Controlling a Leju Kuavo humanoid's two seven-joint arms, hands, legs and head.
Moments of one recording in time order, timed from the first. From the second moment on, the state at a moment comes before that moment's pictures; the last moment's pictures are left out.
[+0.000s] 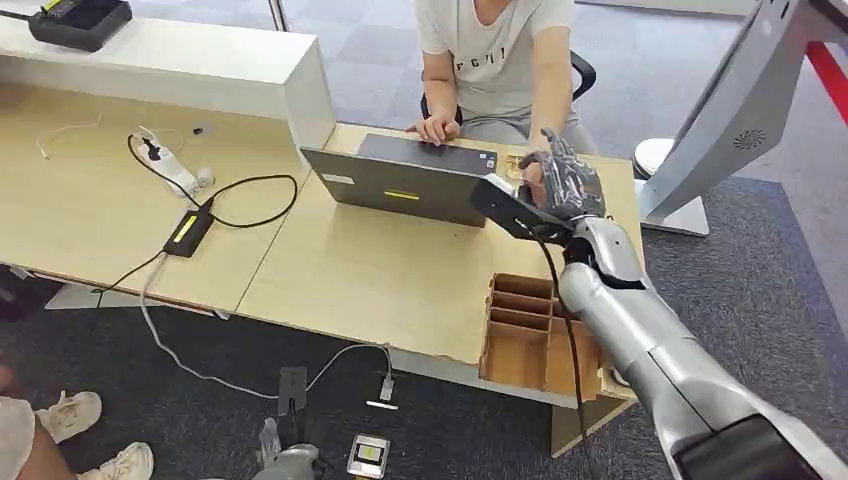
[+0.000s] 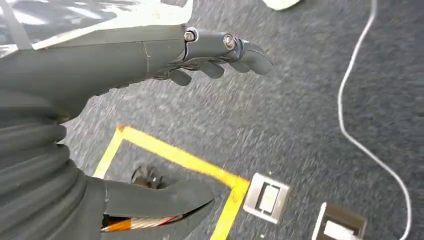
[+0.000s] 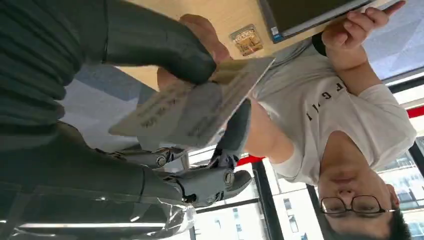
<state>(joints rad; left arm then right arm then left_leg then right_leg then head) -0.49 -0.34 1.35 -0.35 -1.14 0.70 -0.30 -1.08 0.09 0.89 -0.41 0.62 -0.37 -0.02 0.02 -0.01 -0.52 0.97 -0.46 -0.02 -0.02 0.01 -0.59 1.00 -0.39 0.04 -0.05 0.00</state>
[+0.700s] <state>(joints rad) -0.20 0.01 1.34 -0.48 -0.02 0.39 -0.70 -0.95 -0.19 0.85 -0.57 0.73 -0.36 0.14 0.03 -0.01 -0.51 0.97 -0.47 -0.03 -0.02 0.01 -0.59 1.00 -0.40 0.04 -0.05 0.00</state>
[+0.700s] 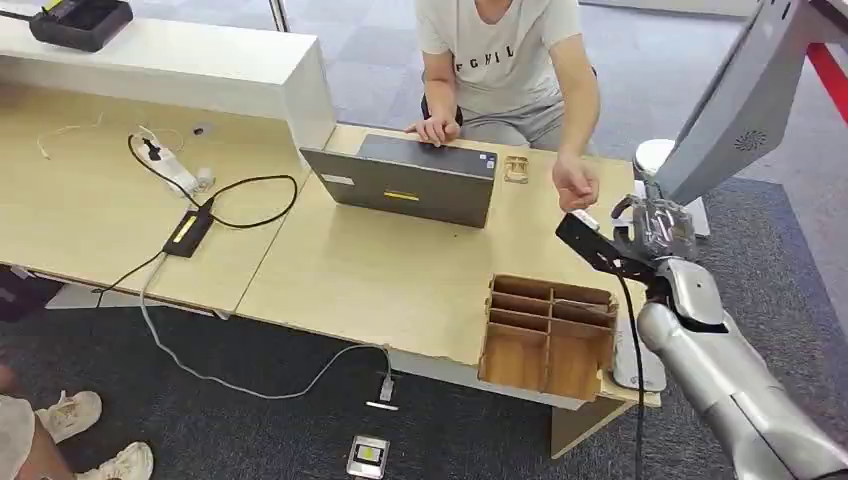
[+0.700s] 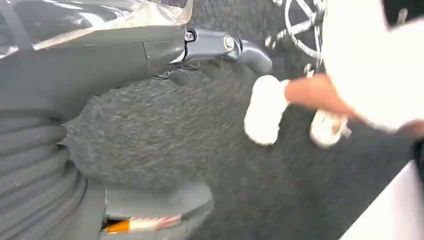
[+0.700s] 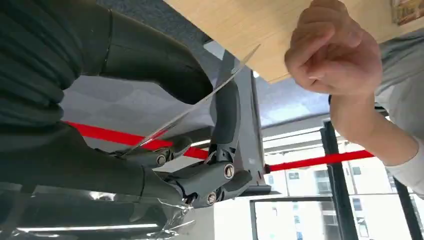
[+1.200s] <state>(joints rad) -0.07 0.01 1.13 -0.76 0.35 0.54 -0.70 -0.90 -0.23 0.78 -0.67 0.74 -0.38 0.11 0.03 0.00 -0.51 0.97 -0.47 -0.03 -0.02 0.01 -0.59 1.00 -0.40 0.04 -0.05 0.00</state>
